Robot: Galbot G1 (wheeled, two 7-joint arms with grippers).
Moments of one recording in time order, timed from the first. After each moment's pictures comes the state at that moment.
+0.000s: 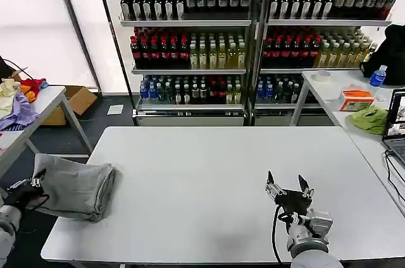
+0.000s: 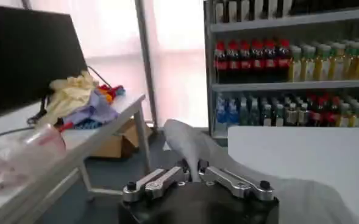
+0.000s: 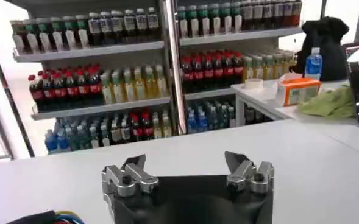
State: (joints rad) left arm 1.40 -0.95 -1.00 -1.82 -0.57 0.46 0.06; right arm -1.44 1.32 0.40 2.30 0.39 -0.51 0.45
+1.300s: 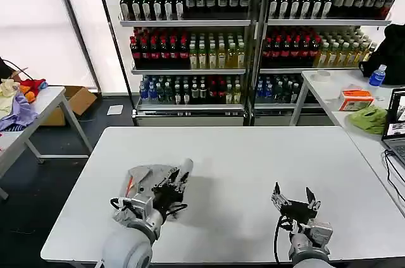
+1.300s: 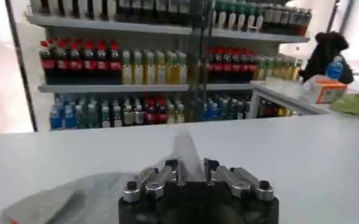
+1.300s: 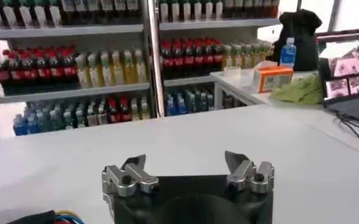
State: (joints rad) left arm 1.23 -1.27 -0.21 -2.09 -0.37 0.56 -0.14; right arm -1.50 1.40 0.42 2.26 0.29 -0.51 0.44
